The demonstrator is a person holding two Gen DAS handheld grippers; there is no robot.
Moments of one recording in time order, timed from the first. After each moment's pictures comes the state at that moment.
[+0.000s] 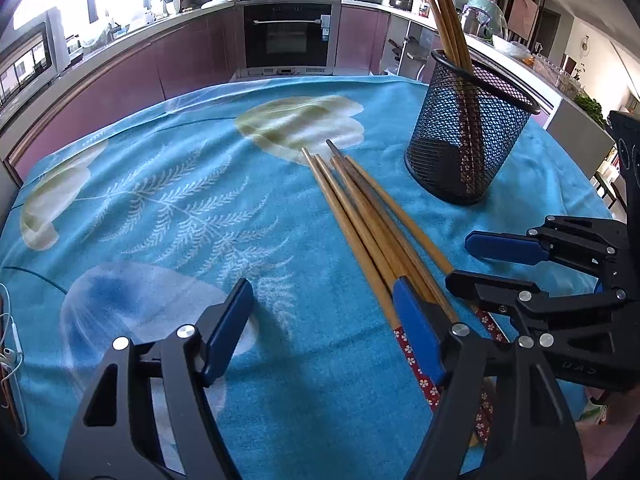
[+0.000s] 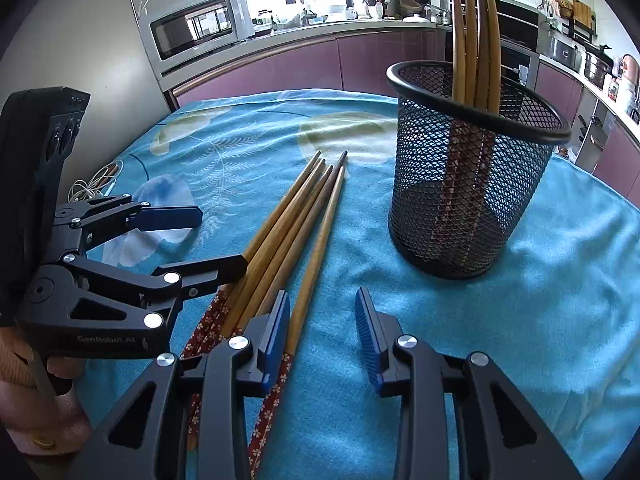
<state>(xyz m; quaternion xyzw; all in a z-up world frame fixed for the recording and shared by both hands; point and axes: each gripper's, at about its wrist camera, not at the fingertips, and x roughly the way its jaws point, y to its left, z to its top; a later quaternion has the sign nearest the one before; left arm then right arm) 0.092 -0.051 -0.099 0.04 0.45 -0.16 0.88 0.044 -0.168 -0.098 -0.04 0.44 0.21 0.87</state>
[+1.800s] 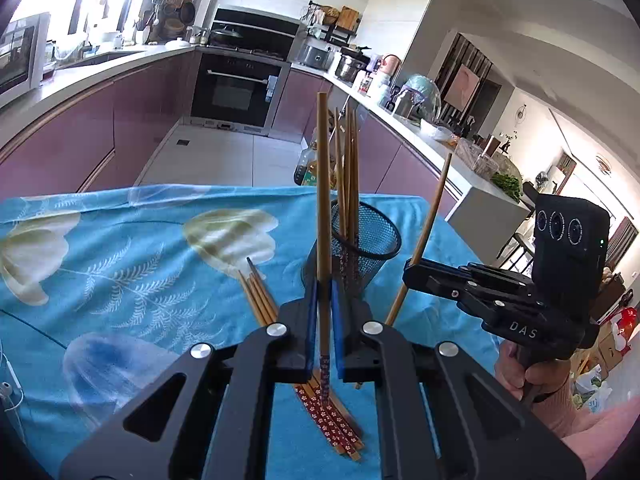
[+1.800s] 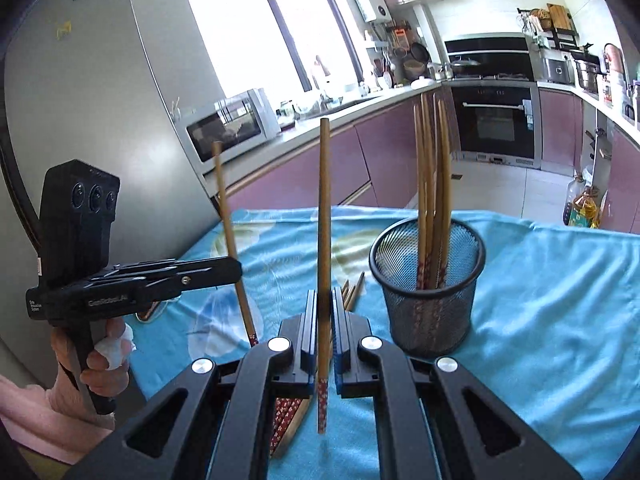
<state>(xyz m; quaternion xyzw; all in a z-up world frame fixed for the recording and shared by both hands) 0.068 -0.032 0.019 -0.08 0.34 -0.29 0.89 0.018 -0.229 -0.004 0.08 0.32 0.27 0.91</state>
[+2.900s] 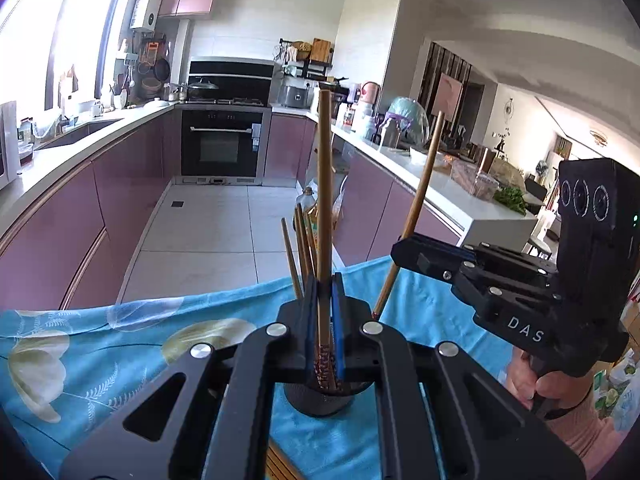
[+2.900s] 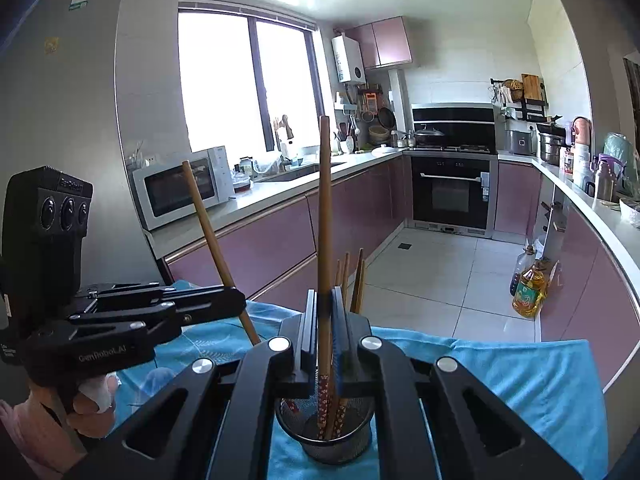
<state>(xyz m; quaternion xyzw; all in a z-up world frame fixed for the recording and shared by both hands) 0.125 -0.119 0.090 -0.01 0.28 -0.29 0.92 0.071 -0.260 0.072 0.03 0.22 0.18 0.96</state>
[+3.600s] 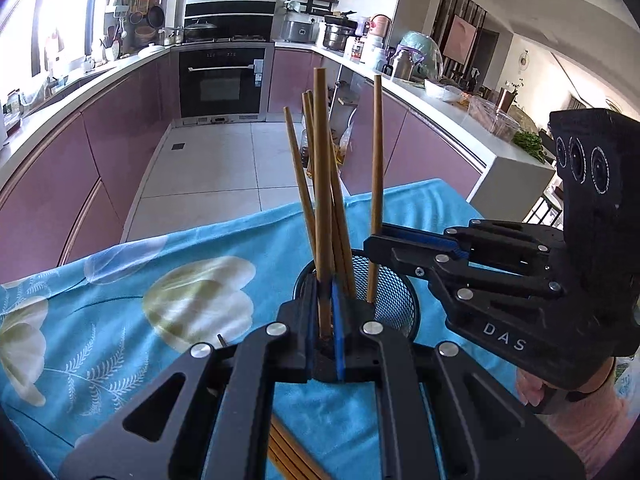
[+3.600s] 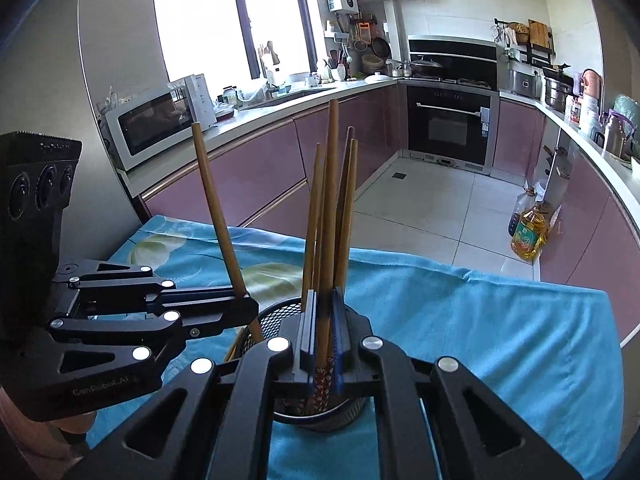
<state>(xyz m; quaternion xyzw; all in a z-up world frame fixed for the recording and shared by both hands) 0.171 -0.134 0.020 0.02 0.38 -0.29 0.88 0.116 -0.244 0.008 0.01 0.35 0.17 0.92</state>
